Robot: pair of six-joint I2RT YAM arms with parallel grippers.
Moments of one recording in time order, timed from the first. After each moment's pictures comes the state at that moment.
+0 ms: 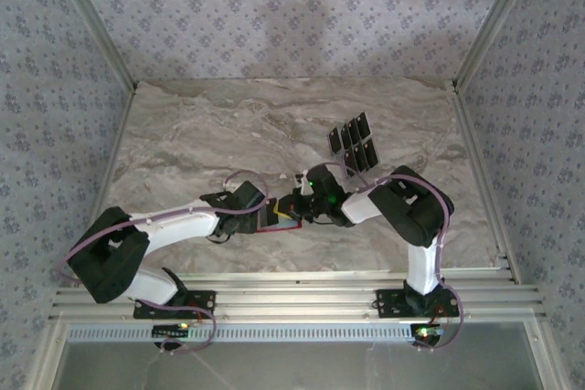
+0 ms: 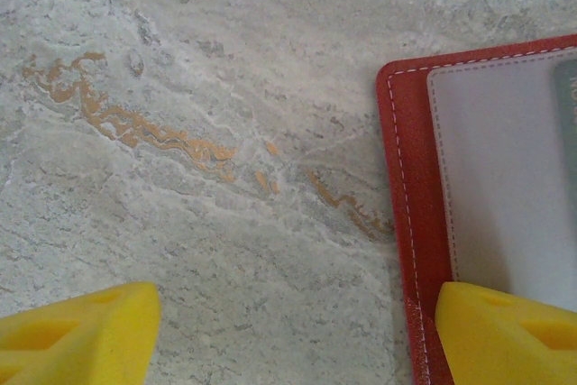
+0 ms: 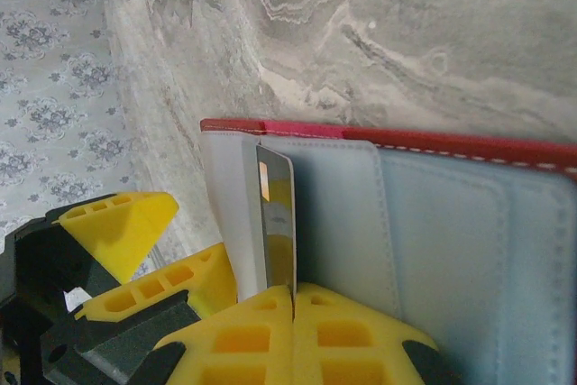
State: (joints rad) left arm -0.79 1.41 0.65 -0.53 -0.36 -0.68; right arm 0.74 1.91 0.73 0.55 -0.57 1.12
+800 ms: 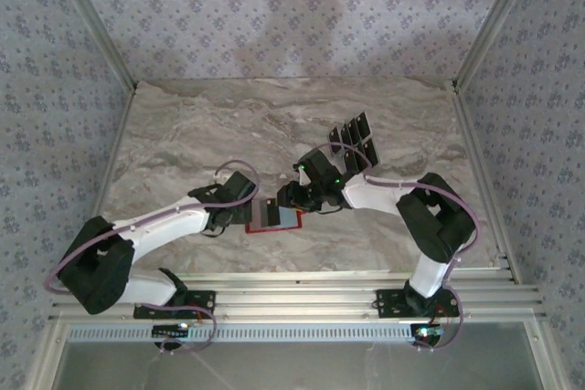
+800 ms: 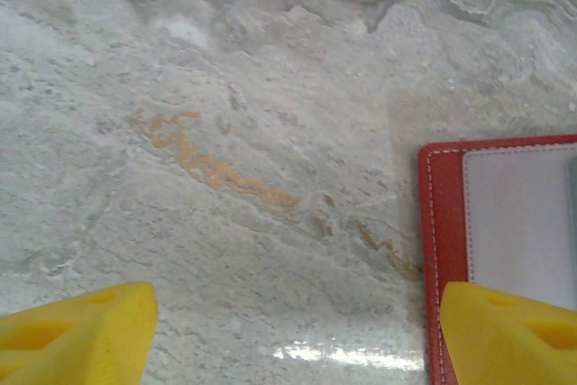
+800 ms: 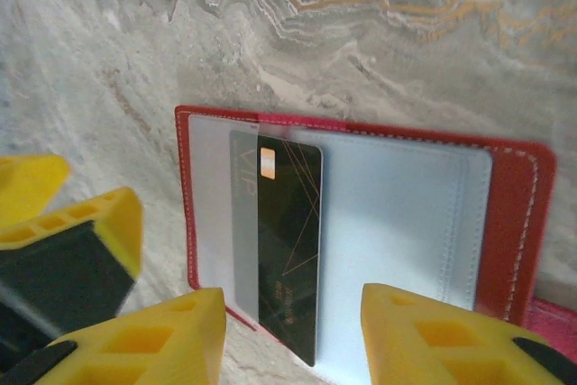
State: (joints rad) left arm -0.71 1.33 0.69 -0.58 -0.38 -0.67; right arm 0.76 1.73 0.97 -0.15 -0.39 0.78
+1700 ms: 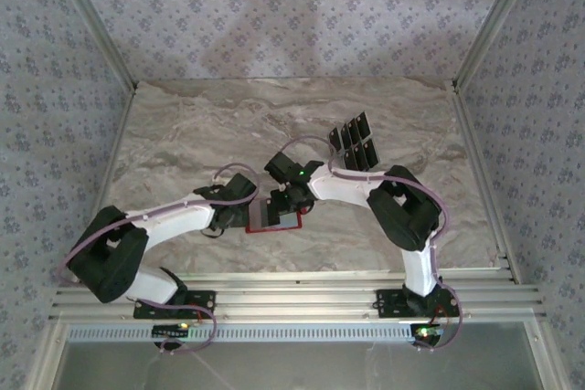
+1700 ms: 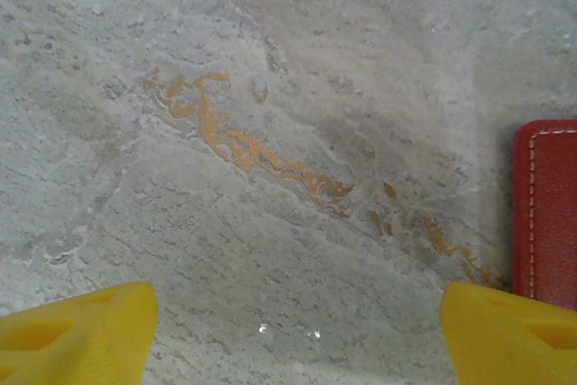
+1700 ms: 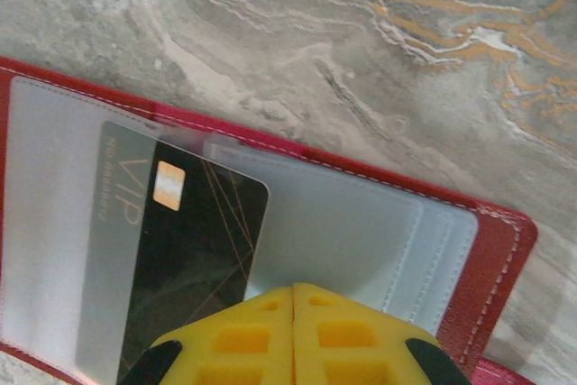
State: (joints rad) left arm -0.69 1.42 0.68 -0.58 -0.39 -0.68; right arm 0.89 1.95 1.30 -0.56 -0.07 0.53
